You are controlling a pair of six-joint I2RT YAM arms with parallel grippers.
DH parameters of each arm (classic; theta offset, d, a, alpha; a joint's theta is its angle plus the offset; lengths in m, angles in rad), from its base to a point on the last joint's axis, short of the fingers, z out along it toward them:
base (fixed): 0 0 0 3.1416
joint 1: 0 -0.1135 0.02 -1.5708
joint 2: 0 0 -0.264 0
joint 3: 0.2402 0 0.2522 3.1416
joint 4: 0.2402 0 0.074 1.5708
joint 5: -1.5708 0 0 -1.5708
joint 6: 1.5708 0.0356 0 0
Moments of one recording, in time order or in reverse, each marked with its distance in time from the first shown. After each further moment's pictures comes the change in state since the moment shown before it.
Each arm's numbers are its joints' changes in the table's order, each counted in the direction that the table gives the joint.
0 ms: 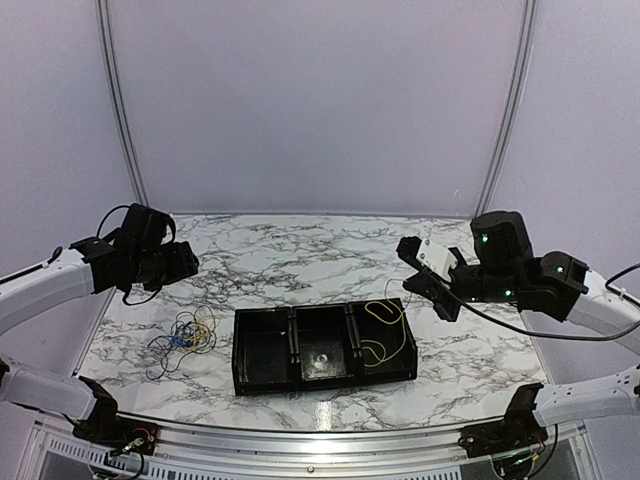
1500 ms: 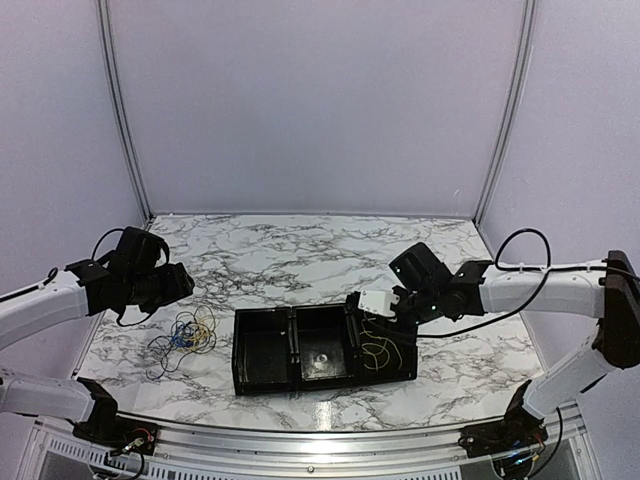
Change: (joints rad) left arm 0.000 0.096 -0.163 -0.025 -0.031 -0.062; right arm 0.002 -0.489 -0.060 -0.149 -0.001 -0.151
